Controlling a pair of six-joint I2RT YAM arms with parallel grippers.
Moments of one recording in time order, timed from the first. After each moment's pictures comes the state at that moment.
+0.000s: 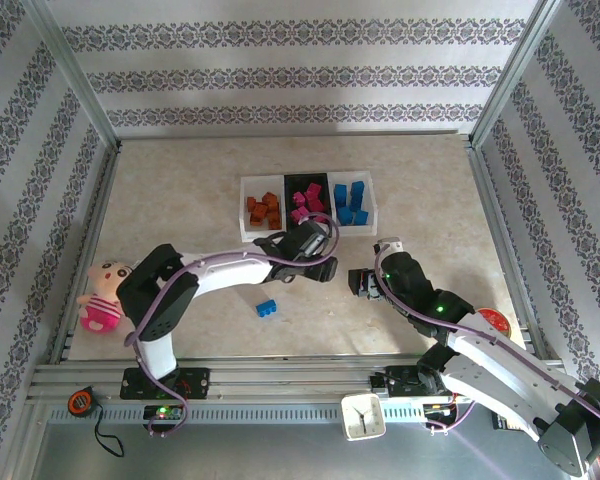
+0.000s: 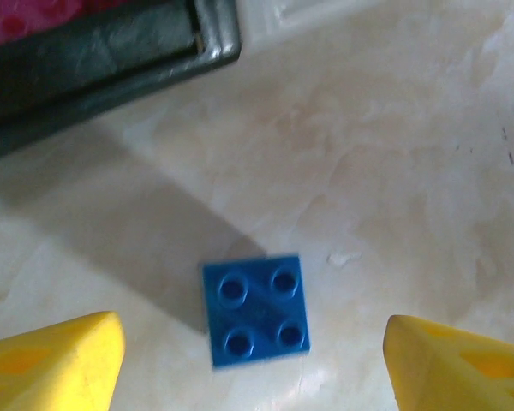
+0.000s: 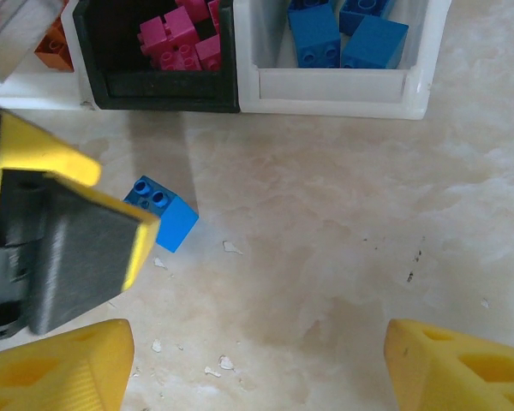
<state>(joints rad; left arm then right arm) -0.86 1.83 1.17 -0.27 -0.08 -0.48 0.66 0.75 0.47 -0.42 0.18 0.45</state>
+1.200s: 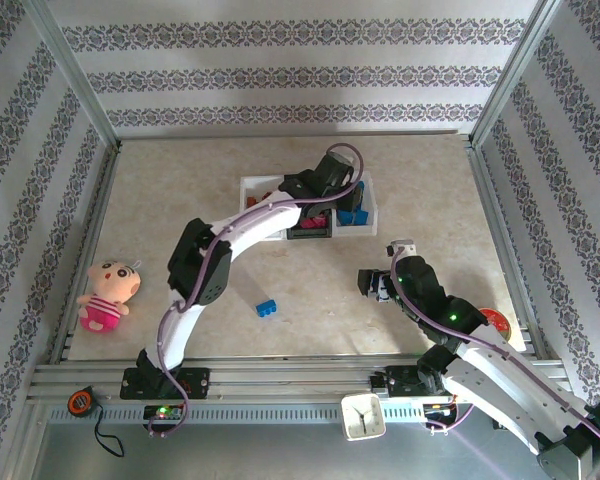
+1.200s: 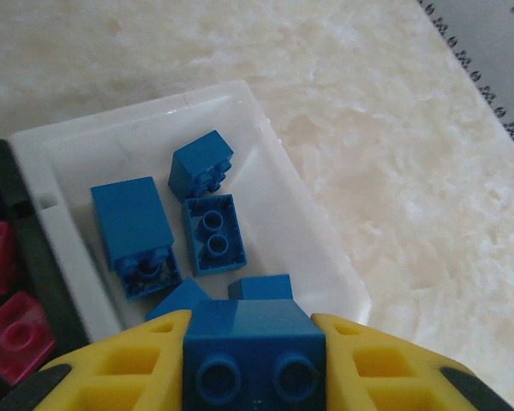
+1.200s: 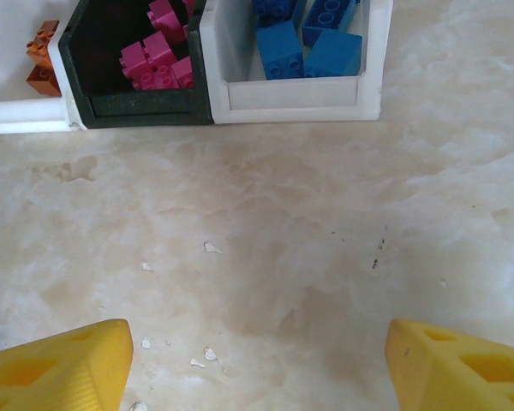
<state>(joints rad) -0.72 2.24 1.95 -0.40 -0.03 -0.45 0.62 0.63 0.47 -0.51 0.18 0.47</state>
